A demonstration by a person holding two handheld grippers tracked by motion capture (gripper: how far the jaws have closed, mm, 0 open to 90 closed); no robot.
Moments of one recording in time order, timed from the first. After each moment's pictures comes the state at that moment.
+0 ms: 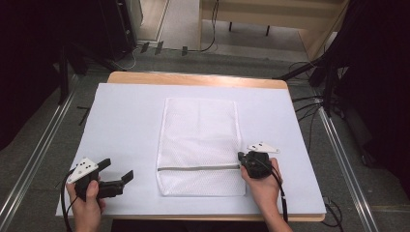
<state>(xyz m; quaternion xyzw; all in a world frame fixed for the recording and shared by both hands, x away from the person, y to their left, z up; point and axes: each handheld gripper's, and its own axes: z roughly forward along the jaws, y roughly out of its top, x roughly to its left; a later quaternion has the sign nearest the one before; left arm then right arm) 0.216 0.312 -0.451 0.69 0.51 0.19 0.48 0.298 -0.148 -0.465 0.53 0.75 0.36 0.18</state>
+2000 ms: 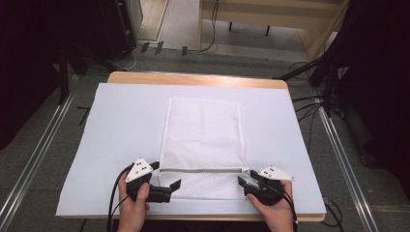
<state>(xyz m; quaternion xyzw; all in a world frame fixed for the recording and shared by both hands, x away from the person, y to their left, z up) 0.225 0.188 -0.449 0.75 0.43 0.11 0.49 0.239 -0.180 -0.488 0.49 0.76 0.41 0.15</state>
